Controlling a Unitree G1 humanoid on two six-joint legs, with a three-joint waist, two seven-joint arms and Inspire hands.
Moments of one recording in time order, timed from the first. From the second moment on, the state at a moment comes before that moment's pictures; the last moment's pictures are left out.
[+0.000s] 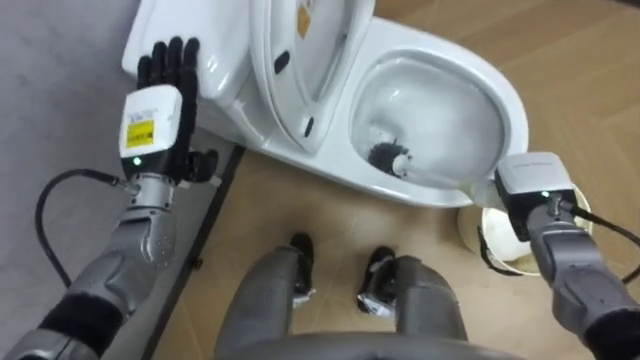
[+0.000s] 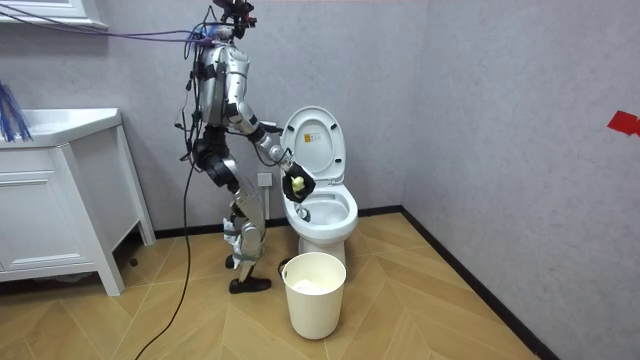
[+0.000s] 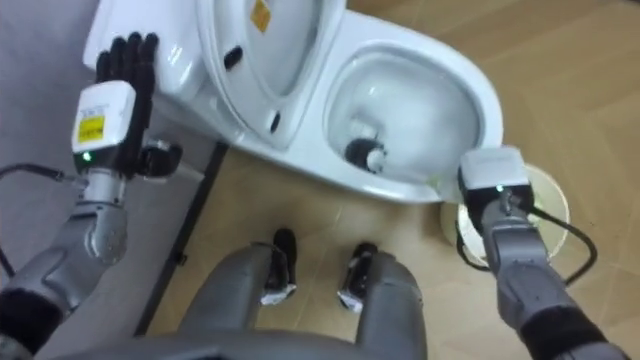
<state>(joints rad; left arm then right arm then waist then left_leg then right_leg) -0.02 0.50 -0.40 0.43 0.64 -0.07 0.58 0.05 -0.59 0.44 0.52 -1.10 0.22 -0.05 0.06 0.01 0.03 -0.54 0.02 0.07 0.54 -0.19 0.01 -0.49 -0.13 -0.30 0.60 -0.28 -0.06</state>
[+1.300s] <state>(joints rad) 0.46 0.30 0.00 0.67 0.19 -0.08 0.18 0.30 -0.37 0.16 0.81 -1.01 0.05 -0.06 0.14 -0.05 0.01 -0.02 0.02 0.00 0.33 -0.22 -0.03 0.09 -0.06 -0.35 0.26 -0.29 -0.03</state>
